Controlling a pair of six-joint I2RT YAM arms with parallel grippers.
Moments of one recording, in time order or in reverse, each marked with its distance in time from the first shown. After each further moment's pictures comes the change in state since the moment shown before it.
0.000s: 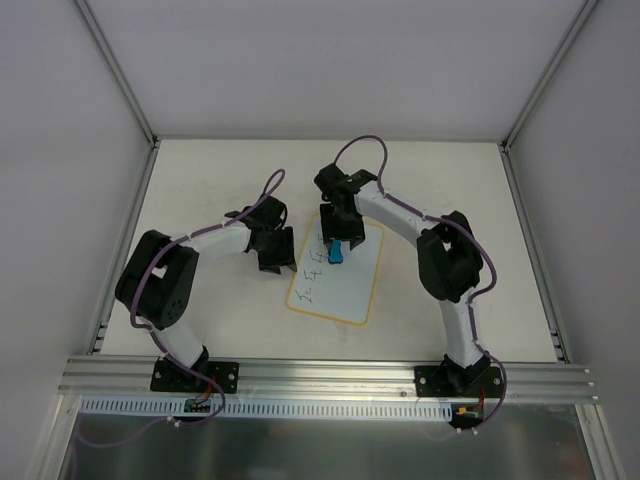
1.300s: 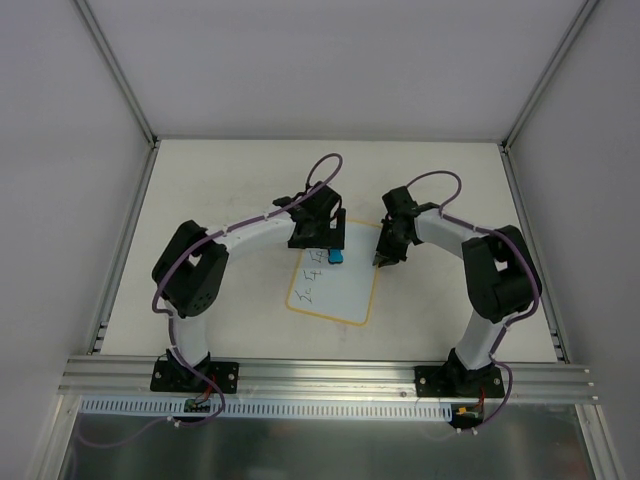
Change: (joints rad) left arm -0.249 0.167 0.373 -0.074 -0.304 -0.039; right arm -0.278 -0.335 -0.677 0.442 -0.160 0.126
